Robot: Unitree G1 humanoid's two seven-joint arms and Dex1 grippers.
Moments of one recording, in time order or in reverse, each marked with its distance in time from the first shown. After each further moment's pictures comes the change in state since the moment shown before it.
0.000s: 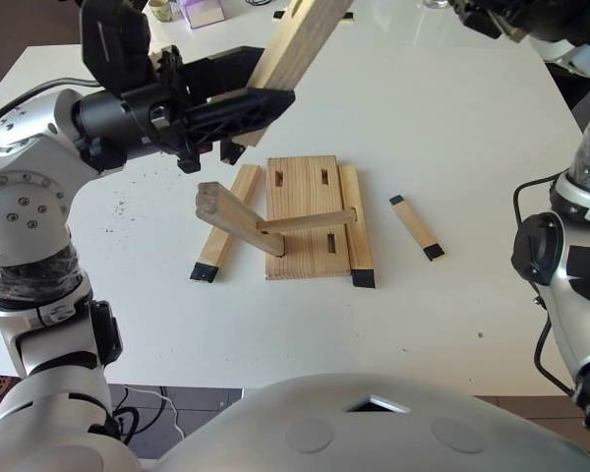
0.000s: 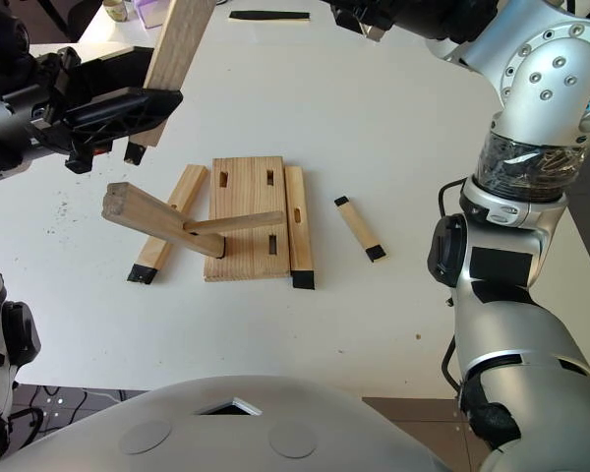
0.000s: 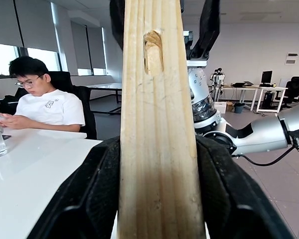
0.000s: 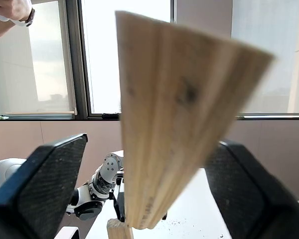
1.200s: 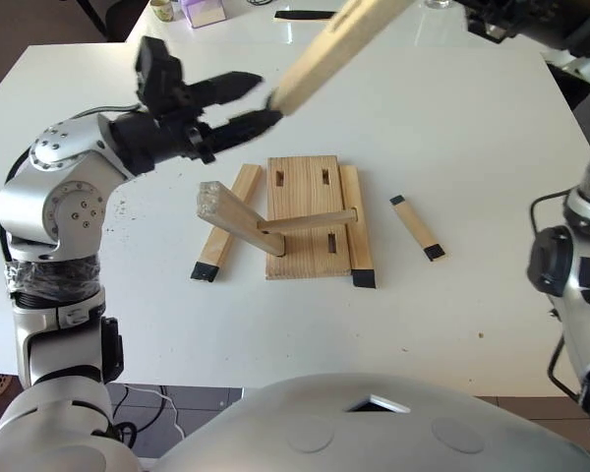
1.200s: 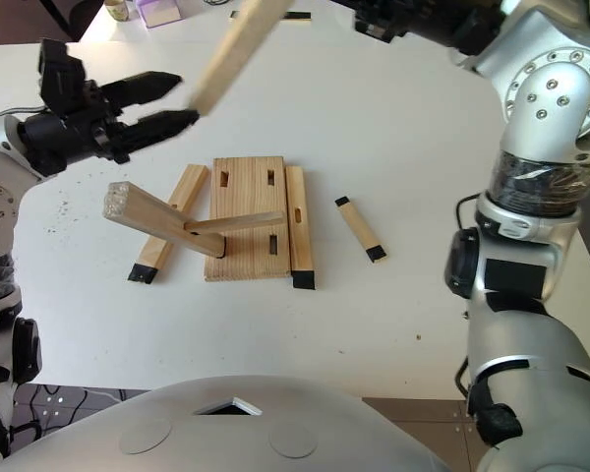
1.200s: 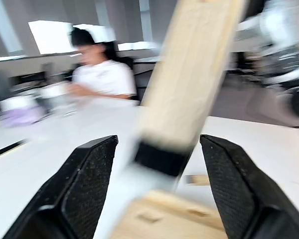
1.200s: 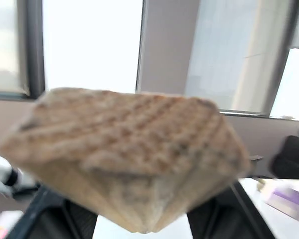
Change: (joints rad) left arm 0.085 -0.016 -0.022 0.257 0.378 -0.264 0.094; right arm 0.119 -0.188 0.061 0.025 -0.293 -0.281 0.099
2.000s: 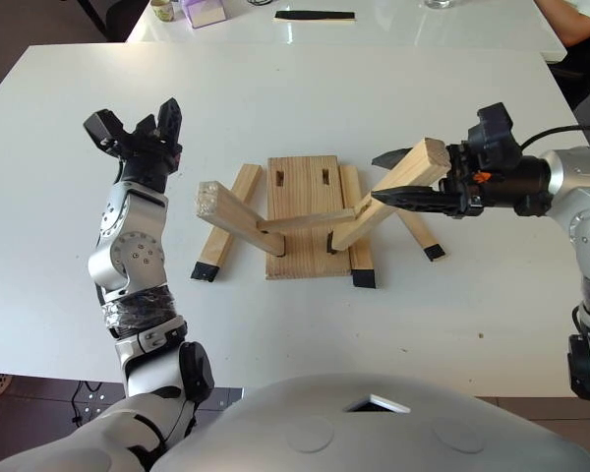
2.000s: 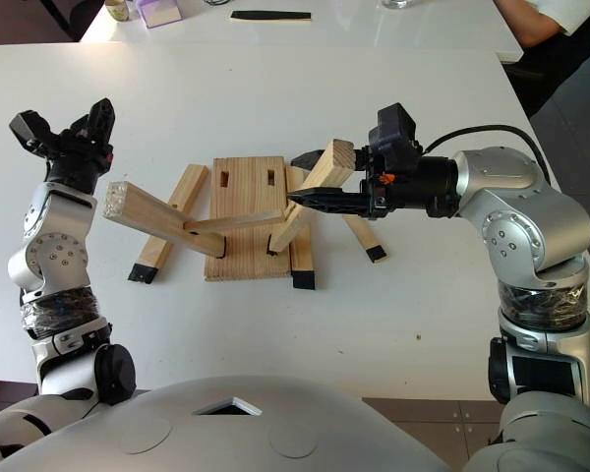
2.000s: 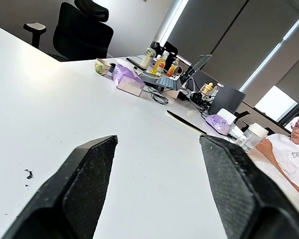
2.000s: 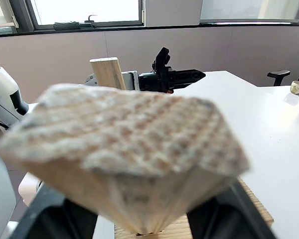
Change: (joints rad) left arm 0.146 -0.489 0.211 0.021 0.047 -0.096 0.795; right arm 0.537 -0.061 0.087 -0.389 0.015 0.007 0.021
